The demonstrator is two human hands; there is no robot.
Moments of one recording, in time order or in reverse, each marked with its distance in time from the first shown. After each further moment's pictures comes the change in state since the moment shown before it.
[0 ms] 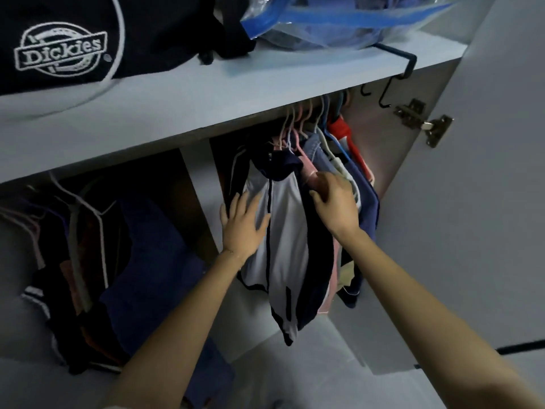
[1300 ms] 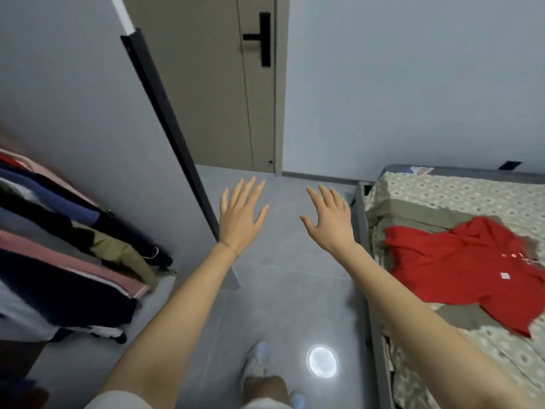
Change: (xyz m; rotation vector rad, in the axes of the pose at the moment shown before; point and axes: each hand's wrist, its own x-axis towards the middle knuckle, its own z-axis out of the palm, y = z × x) left_hand -0.287 0.512 0.138 -0.275 -0.296 0.899; right_hand -0.506 0.276 -0.359 -0.465 0.135 0.771
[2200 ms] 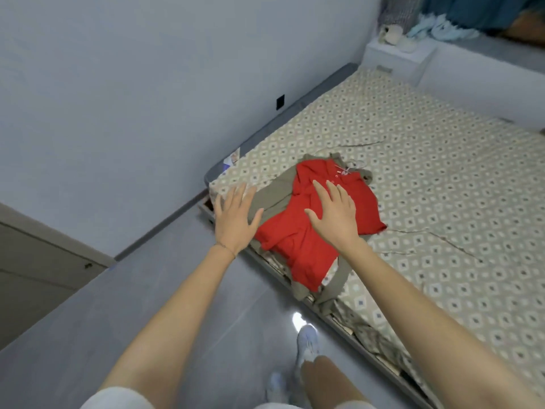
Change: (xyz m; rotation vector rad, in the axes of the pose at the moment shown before) left_hand 0.267 0.340 0.264 -0.216 -0.405 0.799; right_hand -0.004 0.355 -0.090 -0.062 0.326 0.994
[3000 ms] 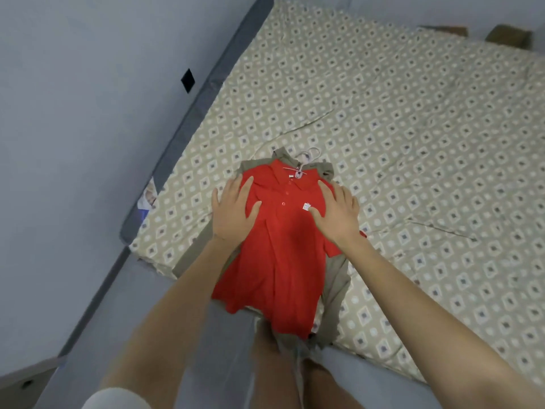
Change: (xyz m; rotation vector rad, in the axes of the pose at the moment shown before) left_hand 0.327 0.070 0.216 -0.085 -0.274 0.203; right_hand 0.243 0.211 0.079 0.019 -0.112 0.465
